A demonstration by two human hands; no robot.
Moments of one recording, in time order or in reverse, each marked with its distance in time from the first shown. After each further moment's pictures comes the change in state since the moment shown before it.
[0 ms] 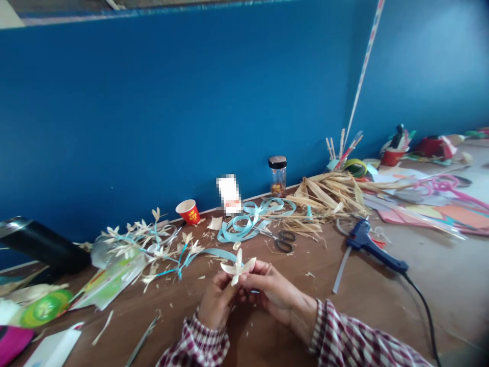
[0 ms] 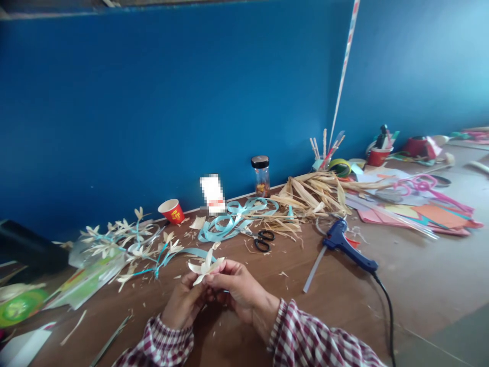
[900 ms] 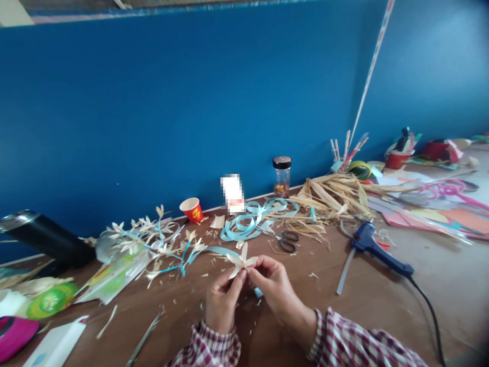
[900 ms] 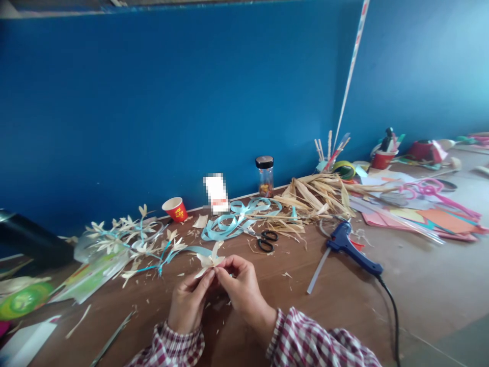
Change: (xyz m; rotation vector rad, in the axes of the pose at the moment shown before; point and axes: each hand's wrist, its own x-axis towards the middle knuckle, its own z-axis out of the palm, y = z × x) left_hand -0.001 -0.009 0.005 0.144 0.115 0.254; right_hand 0.012 0.016 0.002 -0.232 0.286 -0.396
